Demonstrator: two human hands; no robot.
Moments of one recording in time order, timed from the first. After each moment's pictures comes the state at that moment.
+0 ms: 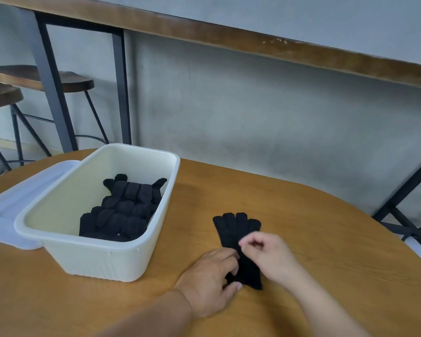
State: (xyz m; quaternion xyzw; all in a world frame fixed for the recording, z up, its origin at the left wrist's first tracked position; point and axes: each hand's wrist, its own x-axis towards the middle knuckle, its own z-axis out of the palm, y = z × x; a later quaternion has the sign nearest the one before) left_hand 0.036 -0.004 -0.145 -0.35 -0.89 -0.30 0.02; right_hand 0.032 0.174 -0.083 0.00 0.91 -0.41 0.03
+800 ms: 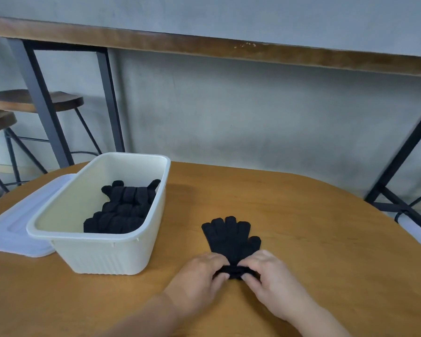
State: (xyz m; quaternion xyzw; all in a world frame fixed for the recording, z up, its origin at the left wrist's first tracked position) left_hand 0.067 -0.021 -0.134 -0.34 -0.89 -0.31 0.01; right_hand 0.109 0.182 -0.111 -0.11 0.97 -0.23 0.00
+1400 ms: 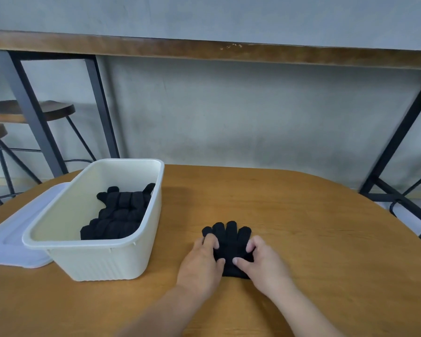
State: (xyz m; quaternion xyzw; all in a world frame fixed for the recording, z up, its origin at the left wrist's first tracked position) left_hand 0.062 0.005 -0.123 -0.14 -0.94 -0.30 0.01; right_hand 0.091 0.162 -0.115 0.14 0.93 -0.34 -0.02
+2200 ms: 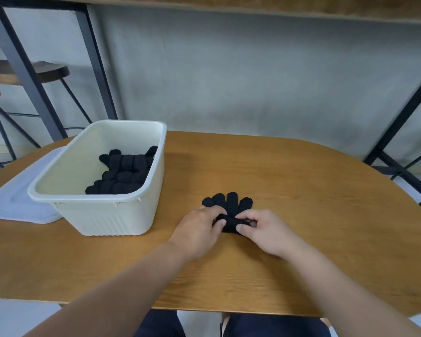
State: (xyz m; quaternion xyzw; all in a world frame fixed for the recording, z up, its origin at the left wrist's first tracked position) left_hand 0.064 -0.020 -0.126 -0.26 -0.91 -0.31 0.00; right_hand 0.099 0.169 -0.107 0.00 0.91 -0.40 0.07
